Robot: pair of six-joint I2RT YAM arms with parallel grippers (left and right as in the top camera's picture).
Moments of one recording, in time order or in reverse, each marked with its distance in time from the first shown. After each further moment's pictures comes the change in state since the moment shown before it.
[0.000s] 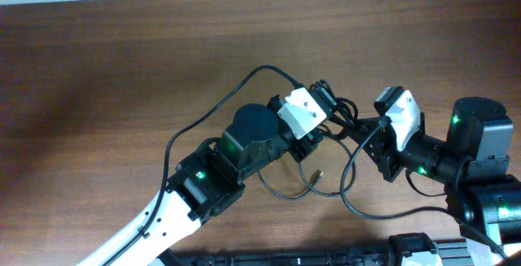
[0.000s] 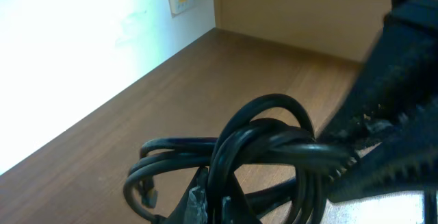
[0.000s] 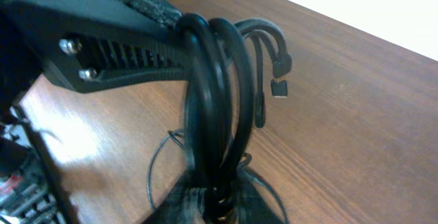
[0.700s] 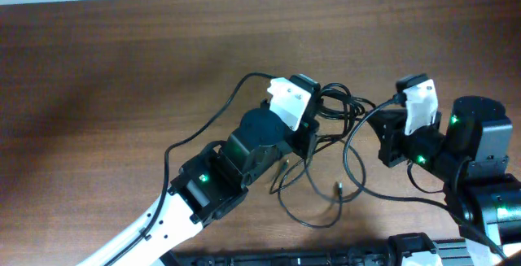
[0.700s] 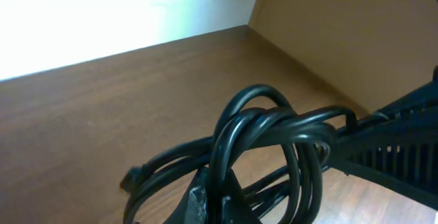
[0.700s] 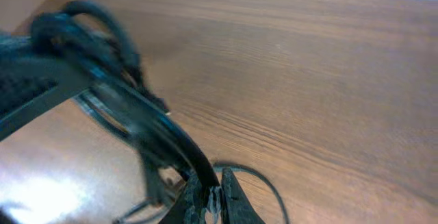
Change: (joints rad) left arm -0.025 0.000 0.000 -0.037 -0.174 -0.382; right arm 0.013 0.000 0.000 0.031 0.300 0.343
